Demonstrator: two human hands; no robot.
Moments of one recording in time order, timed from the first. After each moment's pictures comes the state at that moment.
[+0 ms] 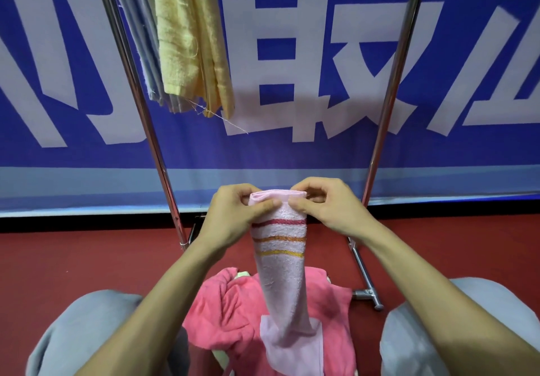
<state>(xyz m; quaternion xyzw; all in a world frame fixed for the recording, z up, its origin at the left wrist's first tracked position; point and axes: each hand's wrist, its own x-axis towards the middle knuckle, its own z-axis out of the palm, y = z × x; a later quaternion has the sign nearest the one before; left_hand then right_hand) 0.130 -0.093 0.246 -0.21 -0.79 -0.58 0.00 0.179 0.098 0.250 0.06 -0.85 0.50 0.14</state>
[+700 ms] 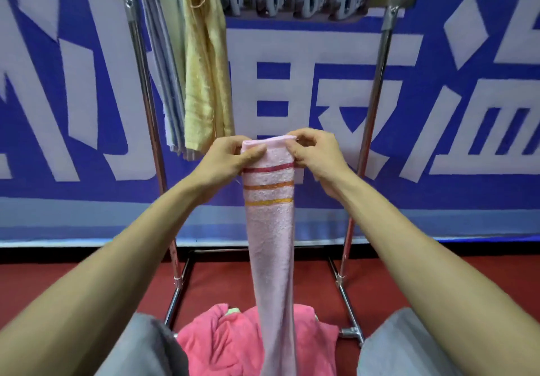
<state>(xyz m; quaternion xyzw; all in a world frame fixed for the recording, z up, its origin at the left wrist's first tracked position) 0.122 -0.100 0.401 -0.34 -0.72 -0.60 0.03 0.169 0.077 0.407 0.04 -0.78 0.56 0.28</state>
